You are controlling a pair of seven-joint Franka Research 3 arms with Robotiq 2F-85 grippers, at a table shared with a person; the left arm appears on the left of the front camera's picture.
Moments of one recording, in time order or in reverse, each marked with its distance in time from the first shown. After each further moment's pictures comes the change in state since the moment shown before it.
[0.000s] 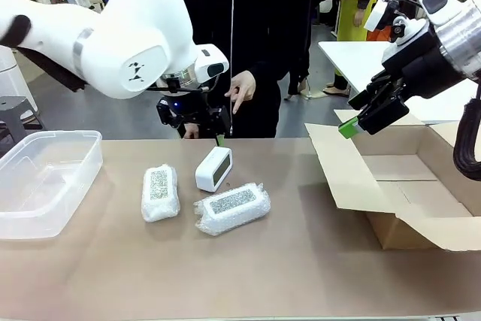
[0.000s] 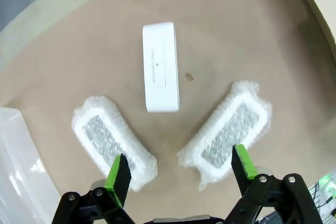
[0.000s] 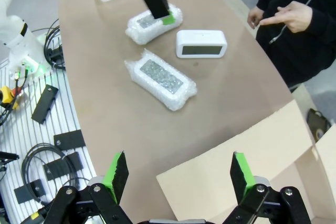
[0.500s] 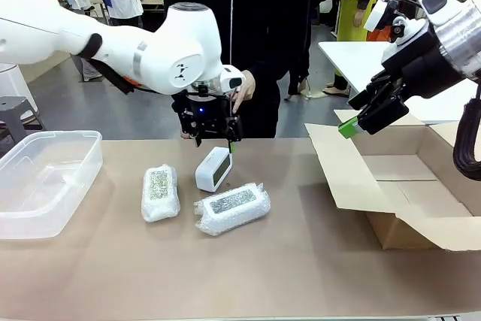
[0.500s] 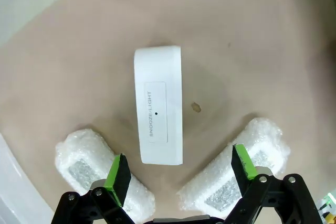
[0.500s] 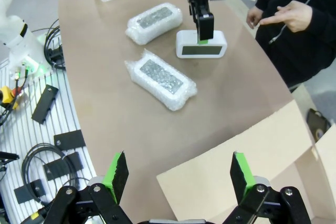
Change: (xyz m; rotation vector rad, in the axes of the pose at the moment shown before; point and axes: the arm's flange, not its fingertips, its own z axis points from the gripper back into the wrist) left arm 0.069 0.000 -0.093 0.005 0.199 0.025; right arm 0.000 0.000 0.000 0.000 0.000 0.000
